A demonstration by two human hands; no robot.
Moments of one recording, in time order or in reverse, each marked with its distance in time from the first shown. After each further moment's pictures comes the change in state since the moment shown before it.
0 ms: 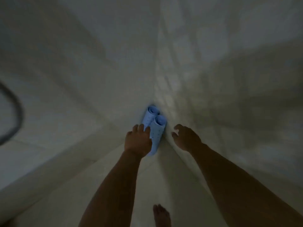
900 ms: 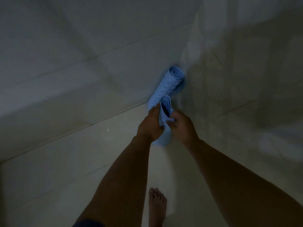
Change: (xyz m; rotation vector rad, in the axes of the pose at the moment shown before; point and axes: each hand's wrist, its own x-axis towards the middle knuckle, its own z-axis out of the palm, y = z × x) left_hand 0.079 -0.035 0.213 -0.789 -0.009 -0.252; right_hand 0.090 0.030 0.191 0.245 0.002 -0.329
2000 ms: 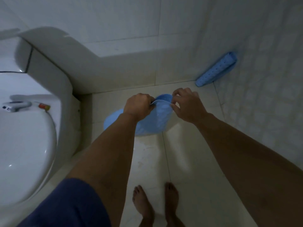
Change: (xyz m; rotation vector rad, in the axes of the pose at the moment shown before) left_hand -0.534 -0.143 -0.224 0.463 0.318 0.034; right_hand -0.359 -0.323 0.106 -0.585 -0.023 -0.682
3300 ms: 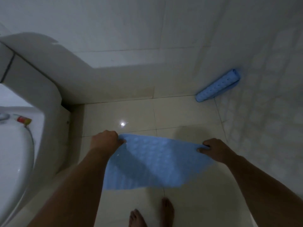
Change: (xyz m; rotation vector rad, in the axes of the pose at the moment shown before) left_hand -0.012 -0.099 0.055 0.266 -0.363 -0.406; right_hand -0.065 0.145 0.082 0.268 -0.560 0.429
